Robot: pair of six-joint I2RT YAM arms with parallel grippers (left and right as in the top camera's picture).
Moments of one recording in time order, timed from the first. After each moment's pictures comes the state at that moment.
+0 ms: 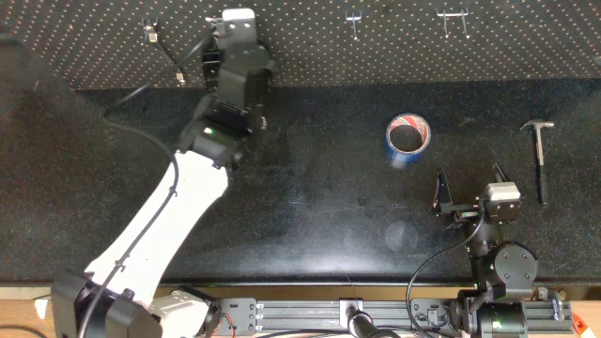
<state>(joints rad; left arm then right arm) -0.40 1.49 1.18 -0.13 -0.60 -0.10 -0.03 0.01 0.01 -0.06 -0.11 0.02</state>
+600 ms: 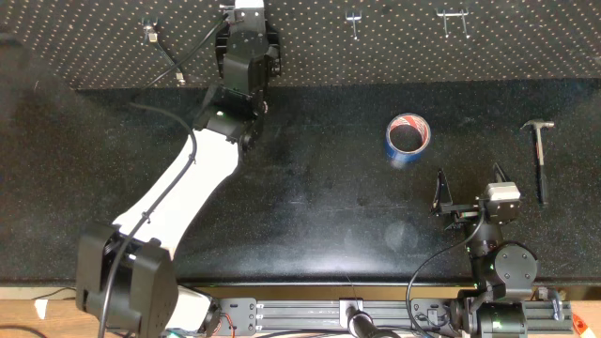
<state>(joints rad) -0.35 1.65 1.17 0.11 -0.44 -0.07 -0.03 0.01 0.01 -0.06 -0.11 0.02</state>
